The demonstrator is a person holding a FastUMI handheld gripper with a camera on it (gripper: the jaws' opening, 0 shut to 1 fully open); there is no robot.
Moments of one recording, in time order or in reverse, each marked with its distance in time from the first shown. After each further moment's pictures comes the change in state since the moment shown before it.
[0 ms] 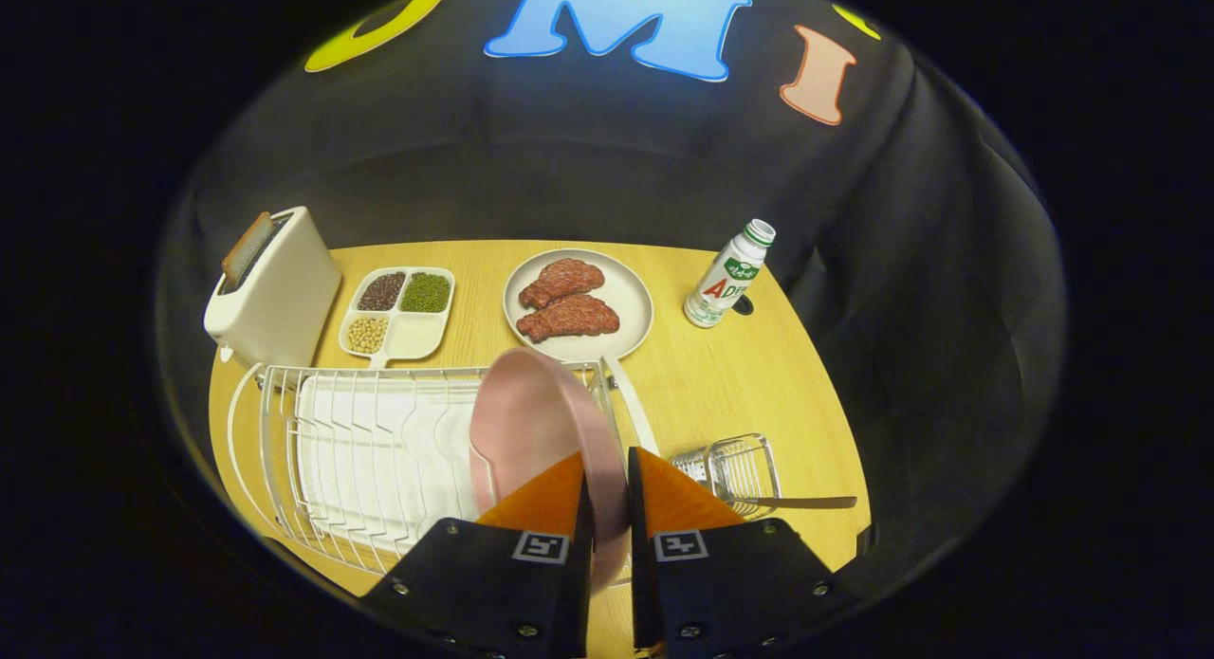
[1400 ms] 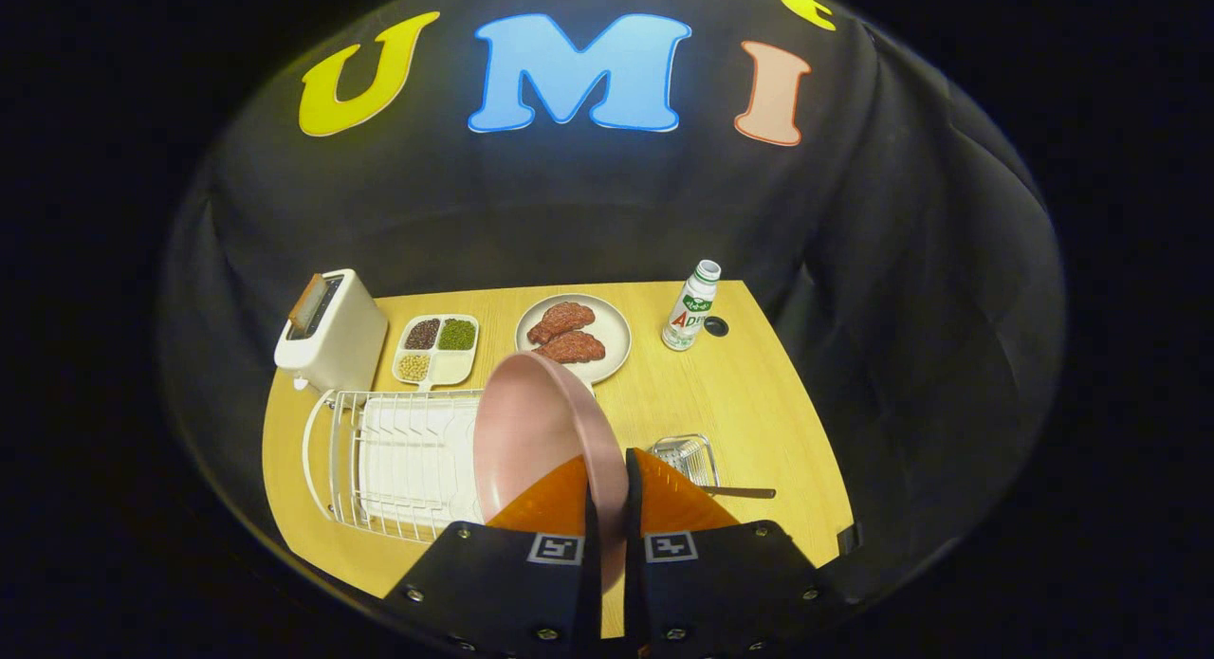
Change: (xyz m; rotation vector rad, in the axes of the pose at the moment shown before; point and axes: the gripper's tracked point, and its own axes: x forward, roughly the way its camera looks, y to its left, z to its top) arm -0.116 -0.076 0.010 0.088 -0.072 0.141
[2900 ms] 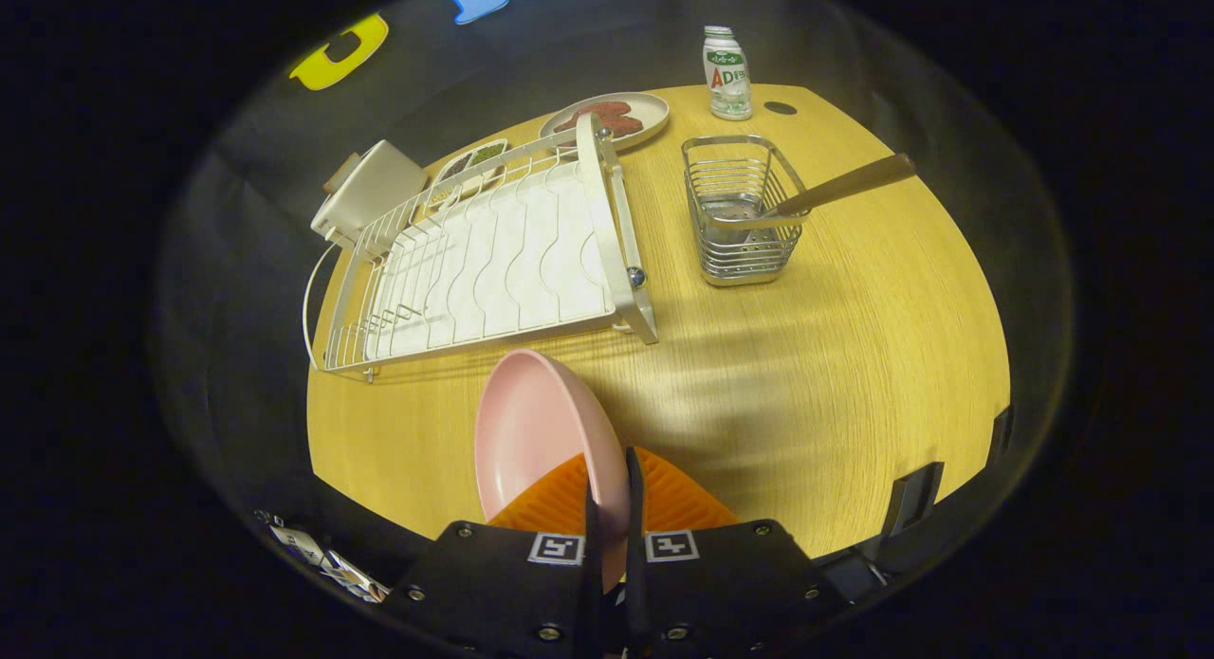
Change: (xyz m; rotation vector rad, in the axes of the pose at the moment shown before) arm 0.077 0.004 -0.250 0.105 0.357 0.379
